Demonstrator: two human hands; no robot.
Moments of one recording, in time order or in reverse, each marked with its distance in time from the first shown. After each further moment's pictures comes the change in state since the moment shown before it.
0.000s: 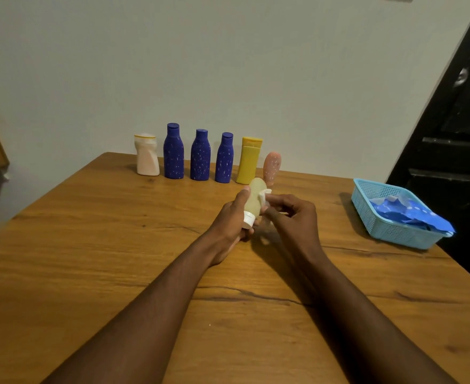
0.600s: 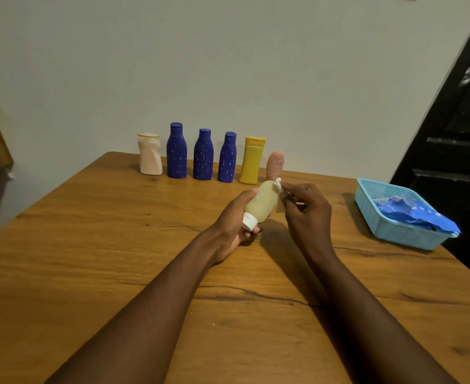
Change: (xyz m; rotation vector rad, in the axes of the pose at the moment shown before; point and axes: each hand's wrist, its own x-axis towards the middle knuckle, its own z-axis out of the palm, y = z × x) left_hand -0.002 0.005 -0.002 -0.069 -0.034 -0.084; right_hand 0.010 -0.001 -0.009 -0.281 0.148 -0.233
